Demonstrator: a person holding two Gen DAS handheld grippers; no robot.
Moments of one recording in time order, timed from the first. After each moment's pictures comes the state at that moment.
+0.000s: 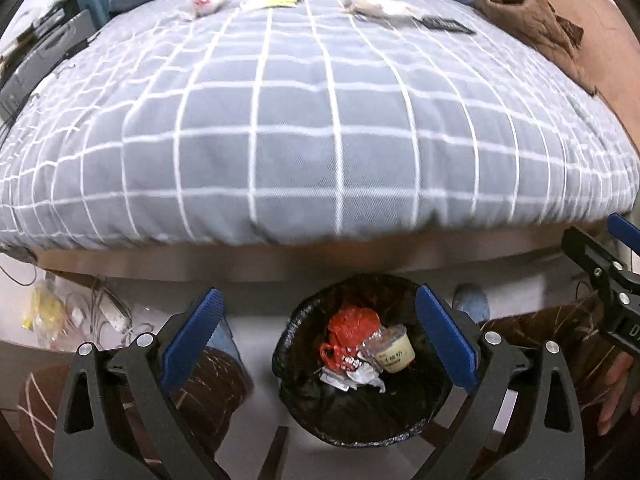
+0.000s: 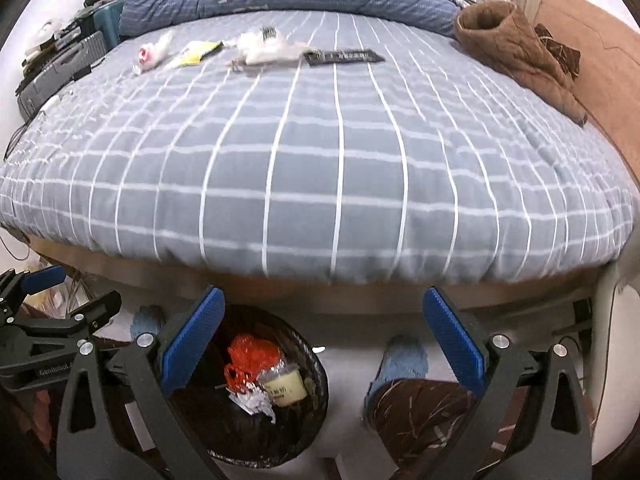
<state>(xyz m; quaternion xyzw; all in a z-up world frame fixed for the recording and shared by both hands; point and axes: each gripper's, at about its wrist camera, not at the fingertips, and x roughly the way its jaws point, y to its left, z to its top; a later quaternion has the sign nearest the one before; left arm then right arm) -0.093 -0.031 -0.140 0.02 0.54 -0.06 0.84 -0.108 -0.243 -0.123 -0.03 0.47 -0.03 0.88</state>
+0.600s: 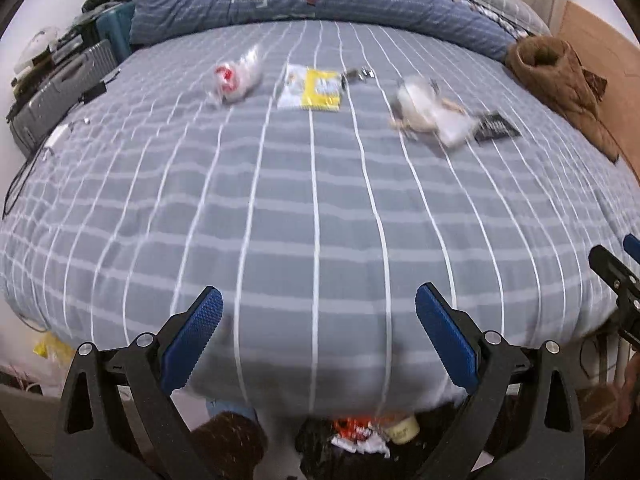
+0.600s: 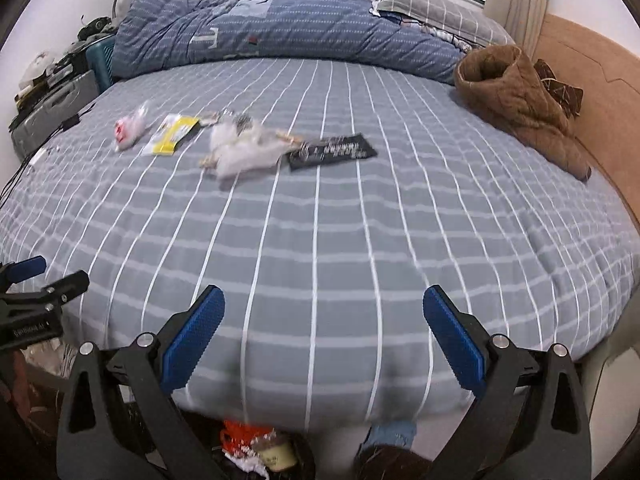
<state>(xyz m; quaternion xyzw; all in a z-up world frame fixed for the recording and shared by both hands) 0.019 -0.012 -0.079 0.00 0.48 -0.02 0.87 -0.004 -0.263 -0.067 -0.03 0.41 -0.03 0.91</state>
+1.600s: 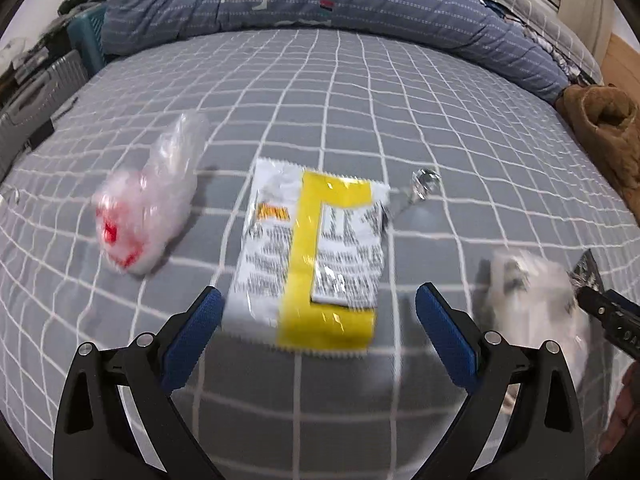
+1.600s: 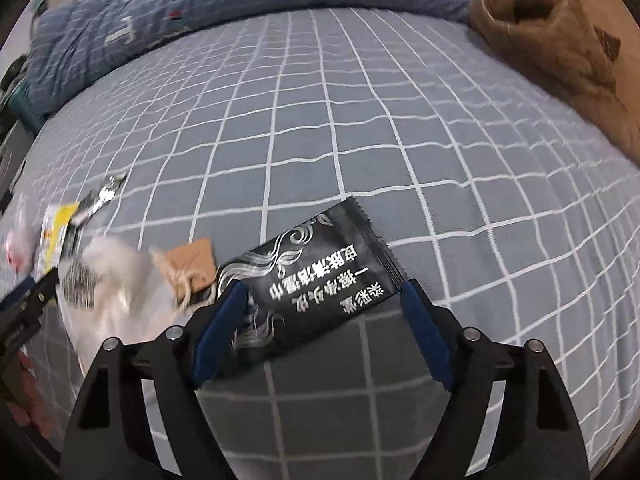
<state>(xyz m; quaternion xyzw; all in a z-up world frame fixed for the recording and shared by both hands) 0.260 -0.025 -0.115 -0.01 0.47 0.01 0.88 0.250 -0.323 -0.126 0.06 0.50 -0.07 0.86</state>
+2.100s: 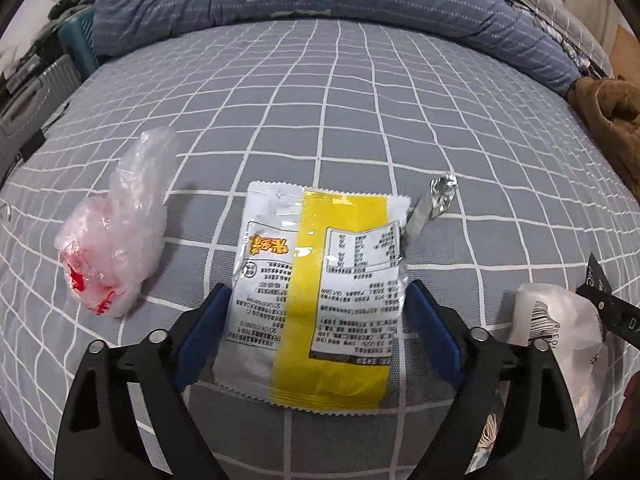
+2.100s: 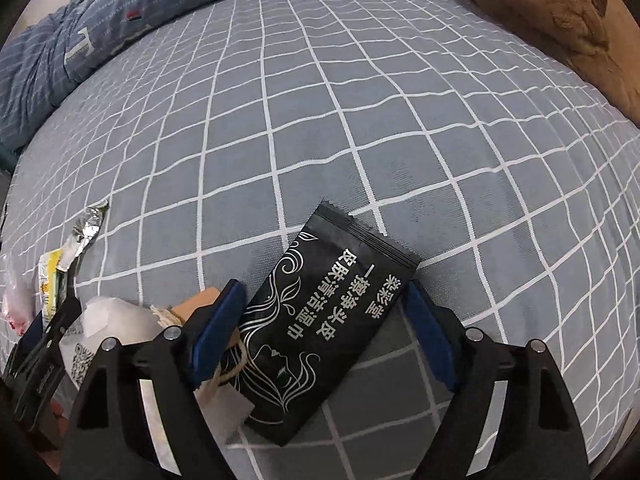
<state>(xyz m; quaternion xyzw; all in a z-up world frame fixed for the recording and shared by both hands) 0.299 -0.030 -0.128 0.00 0.50 0.01 0.87 0.287 -0.311 -0.137 0.11 0.54 -0.11 0.82</state>
